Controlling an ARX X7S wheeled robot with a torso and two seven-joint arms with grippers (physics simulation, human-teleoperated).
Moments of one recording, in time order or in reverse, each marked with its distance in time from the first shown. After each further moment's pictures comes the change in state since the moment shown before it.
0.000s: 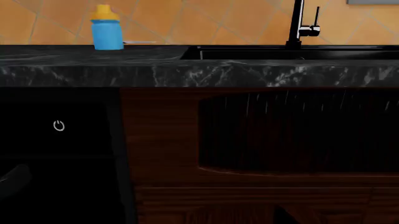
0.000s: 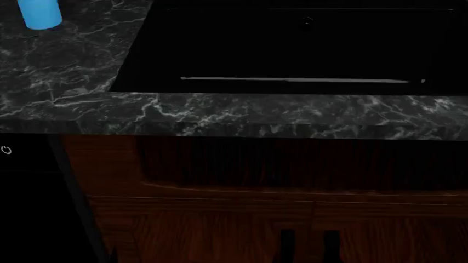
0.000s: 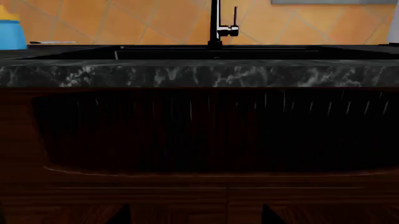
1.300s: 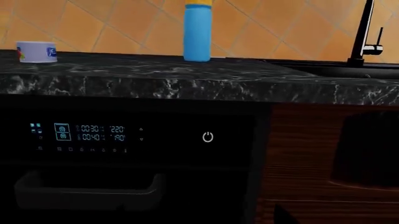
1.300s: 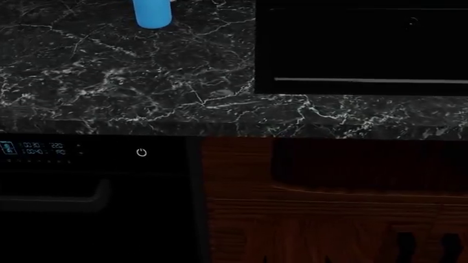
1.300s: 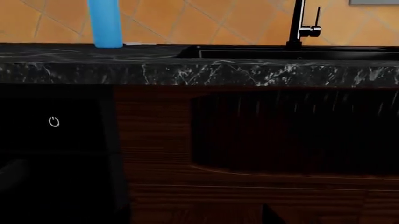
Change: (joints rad) left arm 0.015 -0.117 0.096 0.018 -0.146 0.054 -0.085; right arm -0.004 0.095 -0.155 -0.001 0.087 -0.018 0.127
